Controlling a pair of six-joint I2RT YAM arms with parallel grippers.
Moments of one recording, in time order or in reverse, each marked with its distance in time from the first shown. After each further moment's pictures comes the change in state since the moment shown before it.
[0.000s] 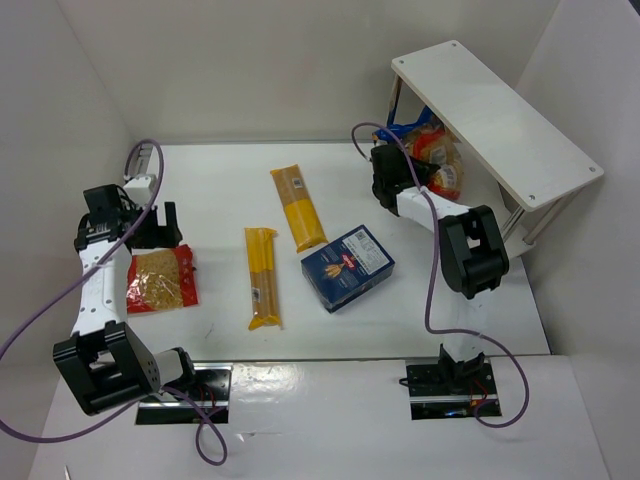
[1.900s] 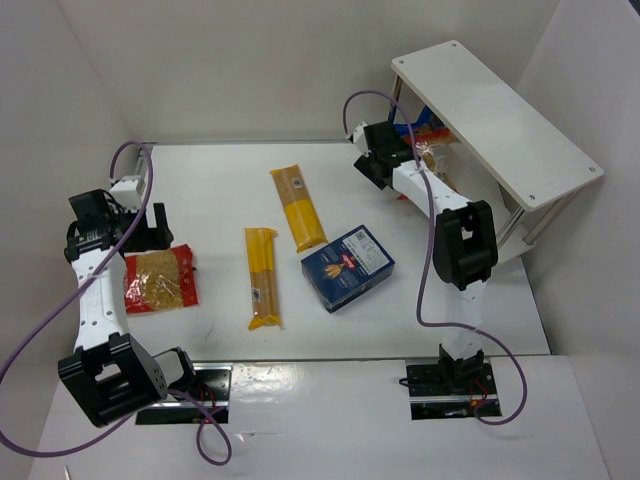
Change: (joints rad) left arm 0.074 -0.062 -0.007 -0.015 0.024 0.000; right arm 0.009 0.122 0.388 -0.460 -0.517 0.462
